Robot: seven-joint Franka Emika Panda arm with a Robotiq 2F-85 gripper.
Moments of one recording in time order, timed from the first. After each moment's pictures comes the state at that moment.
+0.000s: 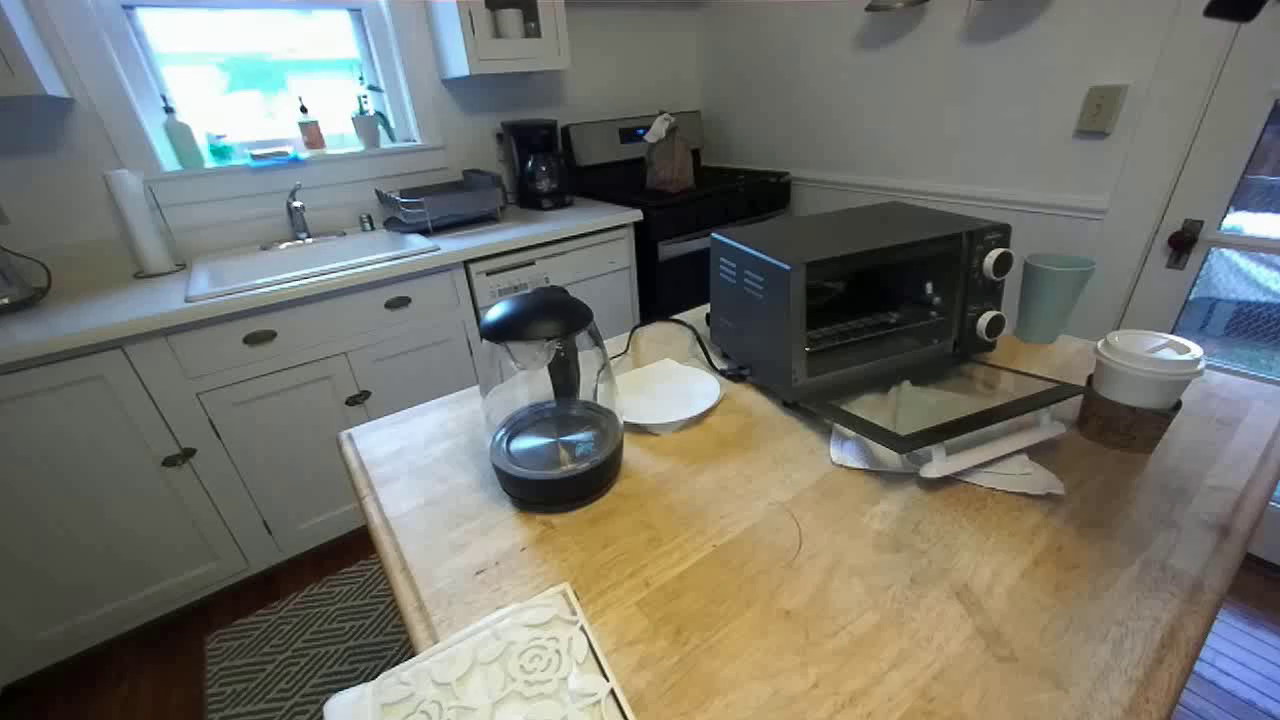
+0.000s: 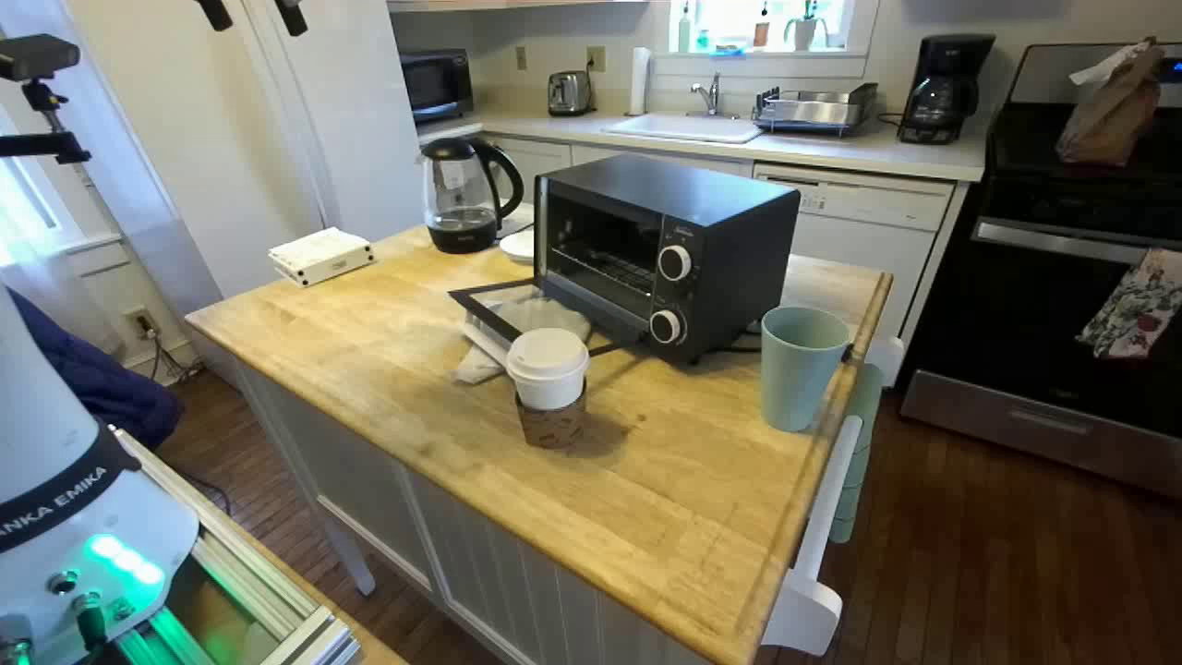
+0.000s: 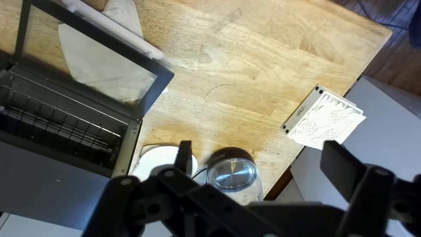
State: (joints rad) arm 0.12 -0.88 -0.06 -2.50 0.08 1.89 -0.22
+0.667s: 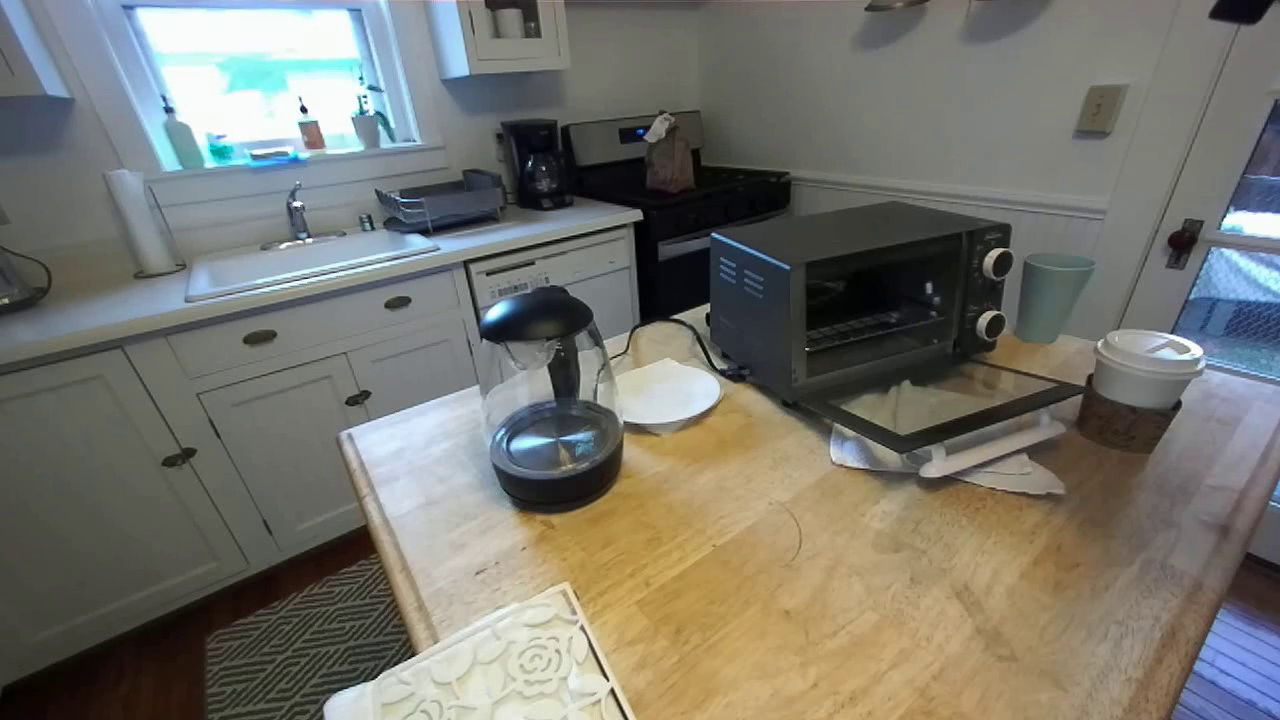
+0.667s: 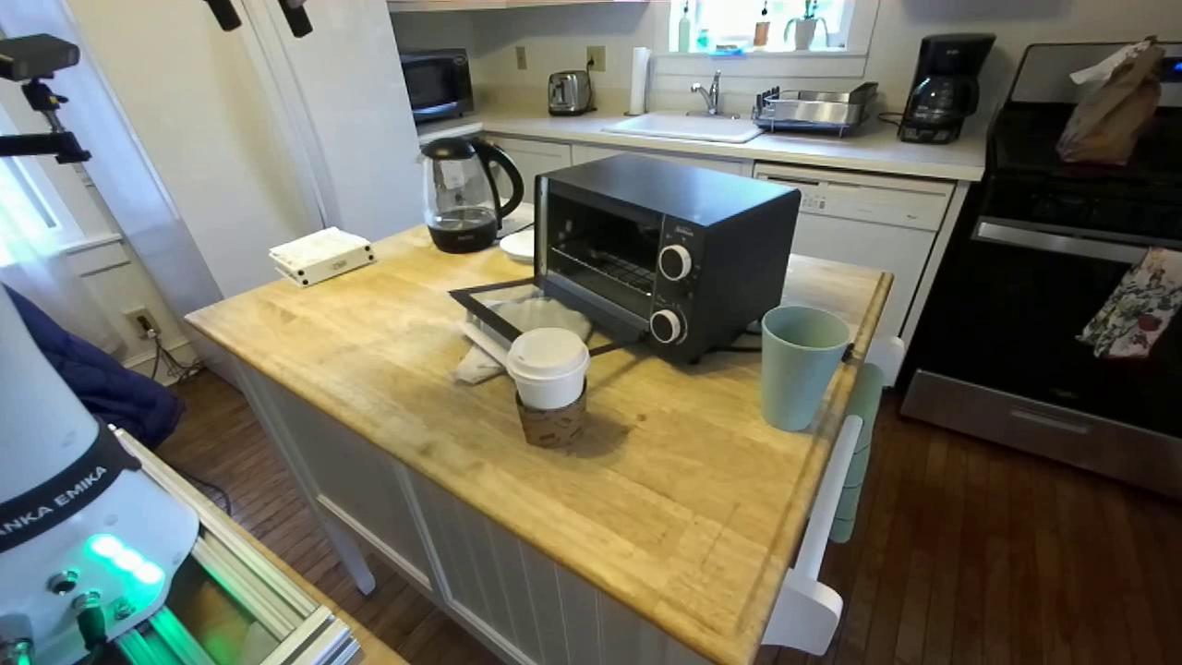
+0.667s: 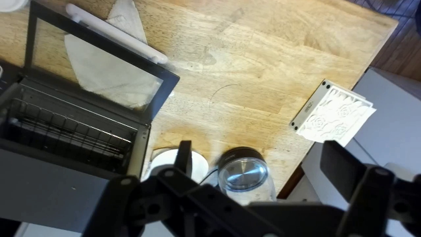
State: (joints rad) arm 0.10 -0.88 -0.06 -2.50 0.08 1.89 -0.17
